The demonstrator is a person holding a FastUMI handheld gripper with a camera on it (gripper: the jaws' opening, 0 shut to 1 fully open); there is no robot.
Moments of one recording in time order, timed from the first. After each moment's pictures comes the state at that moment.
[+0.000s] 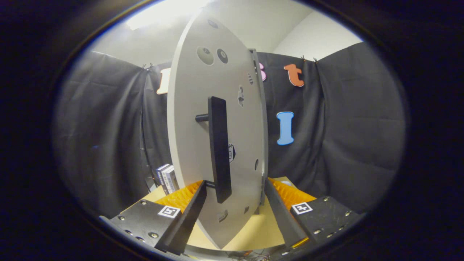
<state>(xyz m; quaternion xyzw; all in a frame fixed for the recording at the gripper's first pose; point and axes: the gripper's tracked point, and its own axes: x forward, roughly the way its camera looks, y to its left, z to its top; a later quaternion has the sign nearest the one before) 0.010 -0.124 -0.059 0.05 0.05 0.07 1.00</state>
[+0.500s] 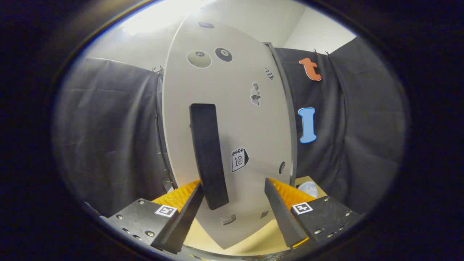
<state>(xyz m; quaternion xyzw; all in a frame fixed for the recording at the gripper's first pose) 0.047 -0.062 -0.061 0.07 0.06 0.14 0.99</state>
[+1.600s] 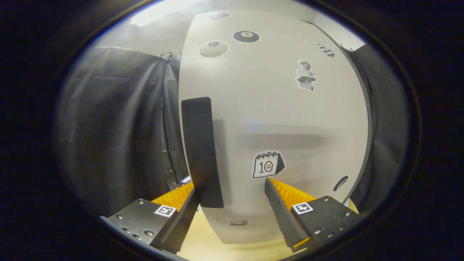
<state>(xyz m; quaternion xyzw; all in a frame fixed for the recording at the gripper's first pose) 0.146 0.052 -0.073 0.05 0.06 0.17 0.98</state>
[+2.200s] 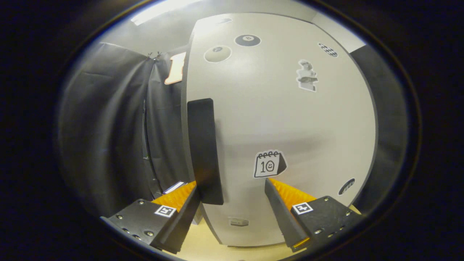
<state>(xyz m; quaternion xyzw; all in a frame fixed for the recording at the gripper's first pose) 0.147 0.055 -0.072 0.05 0.04 0.11 0.99</state>
